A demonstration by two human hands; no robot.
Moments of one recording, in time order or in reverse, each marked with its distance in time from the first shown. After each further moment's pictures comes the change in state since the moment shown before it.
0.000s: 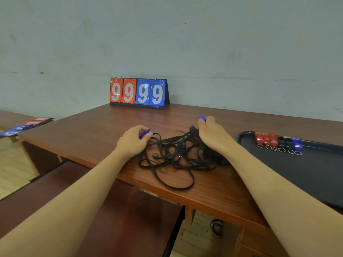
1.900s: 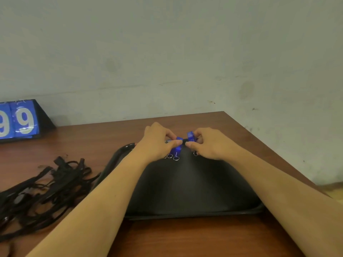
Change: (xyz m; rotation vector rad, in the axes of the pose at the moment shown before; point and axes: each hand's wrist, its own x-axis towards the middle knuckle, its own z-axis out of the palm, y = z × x) left_hand -0.026 0.351 0.215 0.060 -0.355 0.560; right_hand -0.059 0.227 -0.225 -0.261 0.066 0.245
